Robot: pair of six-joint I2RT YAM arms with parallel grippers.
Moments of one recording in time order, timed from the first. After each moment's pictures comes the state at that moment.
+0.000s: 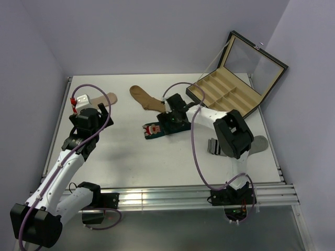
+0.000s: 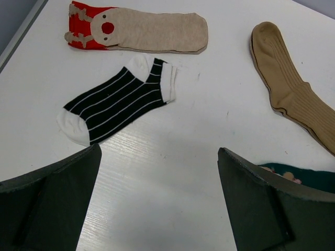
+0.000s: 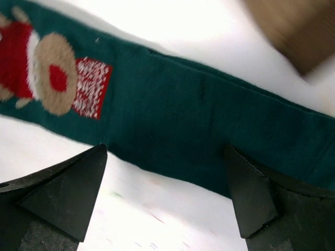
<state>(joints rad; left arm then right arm) -0.26 0.92 0.75 -0.32 -0.47 -0.44 0.62 1.98 1.35 -0.40 -0.11 0.10</state>
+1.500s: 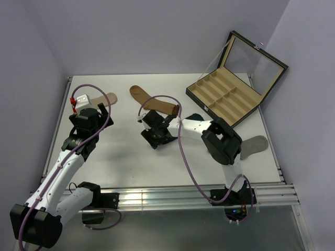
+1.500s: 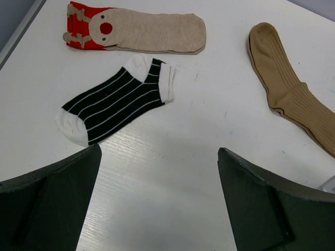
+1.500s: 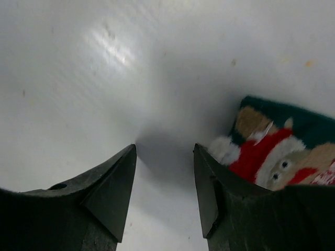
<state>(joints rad) -0.26 0.92 0.75 -0.32 -0.47 -0.45 0.88 2.01 1.39 -0.48 -0.02 0.11</state>
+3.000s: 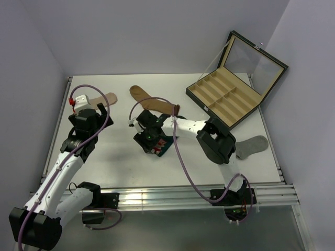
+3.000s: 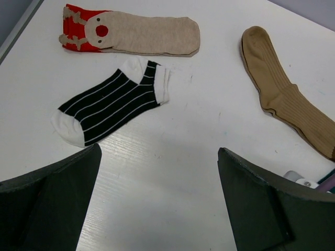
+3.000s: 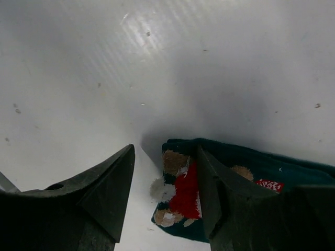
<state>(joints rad) -0.26 0.90 0.75 -0.32 -0.46 -0.45 0.90 2.07 1.50 -0.56 -0.21 0.01</state>
